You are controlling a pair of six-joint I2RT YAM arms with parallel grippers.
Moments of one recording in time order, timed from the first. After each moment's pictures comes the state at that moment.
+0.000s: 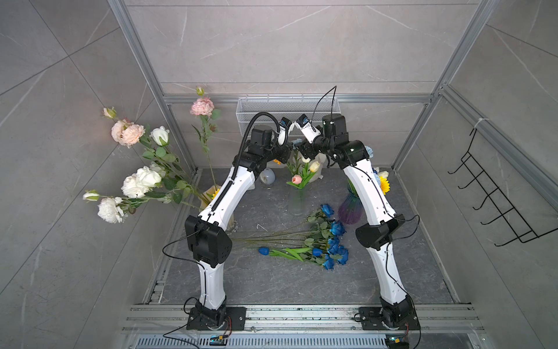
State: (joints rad) left arm -0.45 1.96 2.10 -0.45 0.27 0.18; right arm 0.48 2.36 2.90 -0.94 -0.11 -0.45
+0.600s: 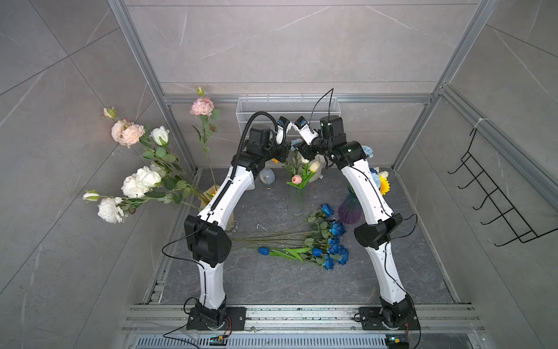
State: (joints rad) left arm -0.44 1.96 2.09 -0.43 0.27 0.18; right arm 0.48 2.39 2.91 -0.94 -0.15 -0.44
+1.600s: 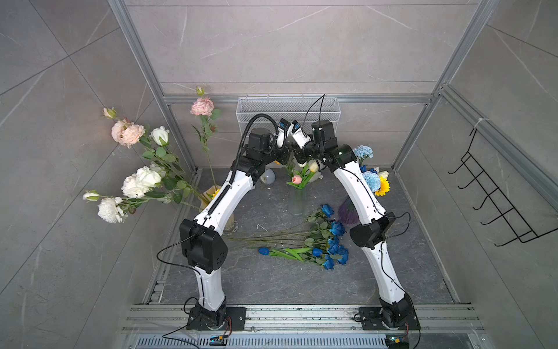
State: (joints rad) left arm -0.45 1.86 1.93 -0.31 0.27 0.19; right arm 0.51 2.43 2.91 -0.88 -0.16 -0.35
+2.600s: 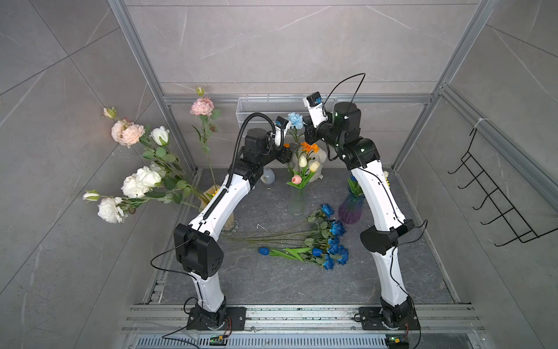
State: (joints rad) left arm -0.46 1.80 1.87 -0.17 0.28 0.13; right arm 0.51 2.25 2.89 -0.72 -0.12 -0.23
